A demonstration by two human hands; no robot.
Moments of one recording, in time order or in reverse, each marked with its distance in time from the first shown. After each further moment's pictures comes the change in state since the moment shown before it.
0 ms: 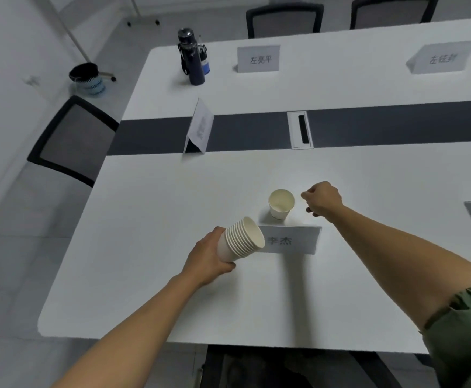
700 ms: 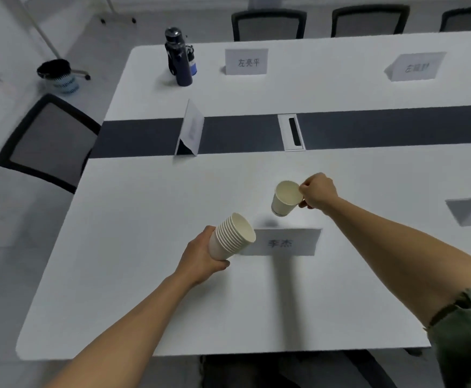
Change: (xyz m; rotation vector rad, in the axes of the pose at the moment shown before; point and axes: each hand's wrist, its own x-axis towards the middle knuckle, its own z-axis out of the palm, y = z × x) left_hand 0.023 -0.030 -0.017 -0.140 -0.041 0.010; right_hand -0.007 -0.038 -0.003 0.038 0.050 0.011
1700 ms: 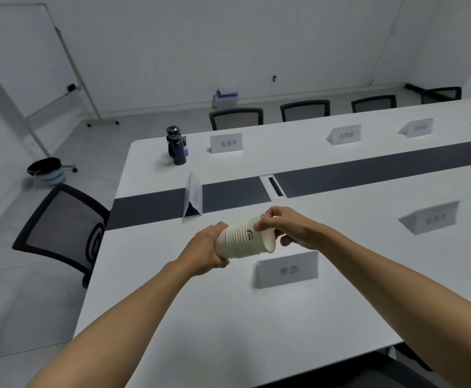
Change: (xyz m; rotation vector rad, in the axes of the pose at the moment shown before) left_hand -0.038 0.048 -0.134 0.321 0.013 0.528; right_hand -0.213 -0.111 -0.007 0.304 -0.304 -0.302
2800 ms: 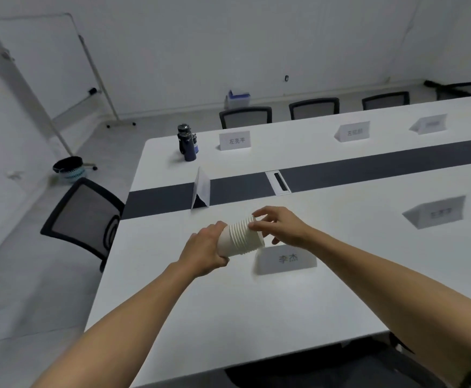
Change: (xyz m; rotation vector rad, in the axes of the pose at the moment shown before) left_hand -0.054 0.029 0.015 0.229 0.089 -0.064; right_hand -0.040 0.019 0.018 -0.188 0.077 -0.178
